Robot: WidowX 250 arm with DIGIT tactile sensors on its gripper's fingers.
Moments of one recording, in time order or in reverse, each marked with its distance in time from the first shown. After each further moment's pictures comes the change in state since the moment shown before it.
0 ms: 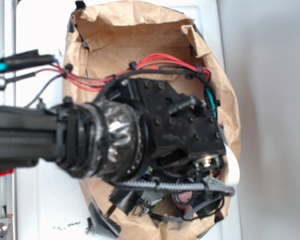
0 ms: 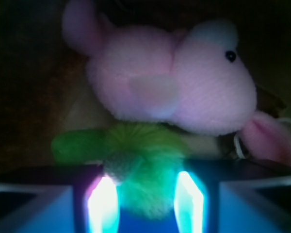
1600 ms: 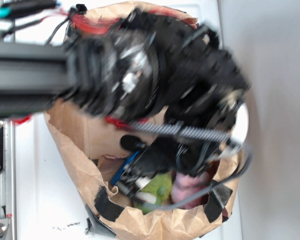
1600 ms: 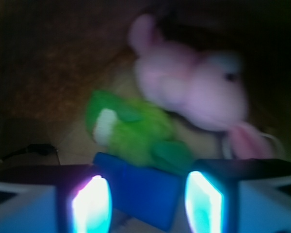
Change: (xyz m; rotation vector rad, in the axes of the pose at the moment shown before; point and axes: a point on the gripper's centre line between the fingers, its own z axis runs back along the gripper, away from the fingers) arm -0.003 -0.001 0.028 -0.093 -0.023 -0.354
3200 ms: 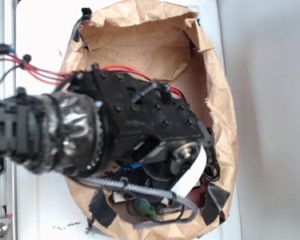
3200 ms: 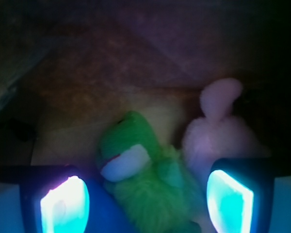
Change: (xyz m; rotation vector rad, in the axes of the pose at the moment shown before) arm 0.017 -0.027 -0.025 0.026 -0.081 -0.570
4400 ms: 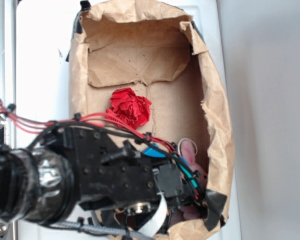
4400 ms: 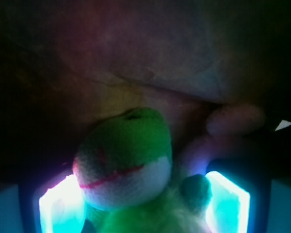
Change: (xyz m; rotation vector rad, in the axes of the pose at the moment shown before) arm -0.012 -0.018 -0.054 0.125 0.191 -0.089
